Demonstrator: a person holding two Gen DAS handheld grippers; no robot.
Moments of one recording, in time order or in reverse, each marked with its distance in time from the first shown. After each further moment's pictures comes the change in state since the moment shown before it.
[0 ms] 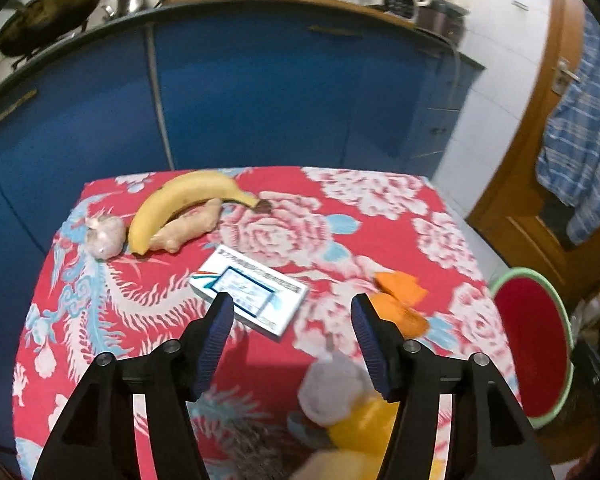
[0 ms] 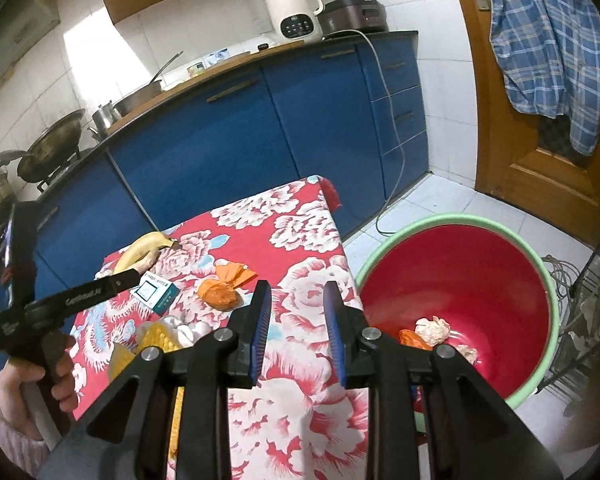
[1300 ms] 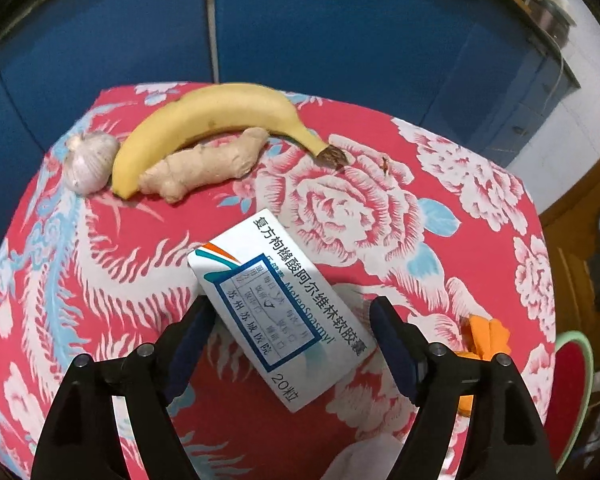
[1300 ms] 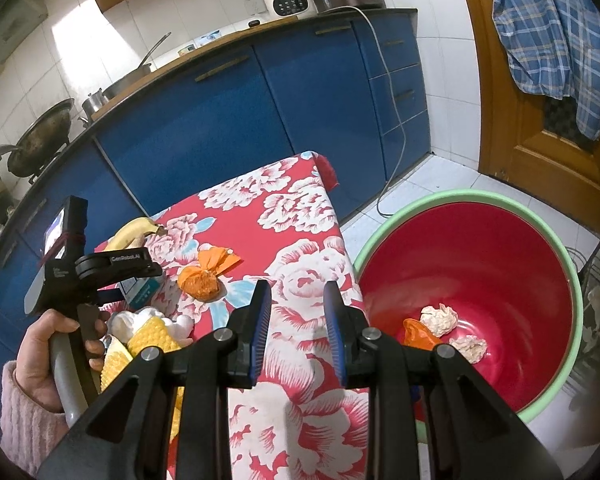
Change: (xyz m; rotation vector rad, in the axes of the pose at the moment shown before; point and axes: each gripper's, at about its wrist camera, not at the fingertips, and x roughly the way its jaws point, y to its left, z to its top) left arm 0.095 0.018 0.012 -0.222 0.209 0.135; right arm 0.037 -0.010 -0.007 0.018 0.060 0.001
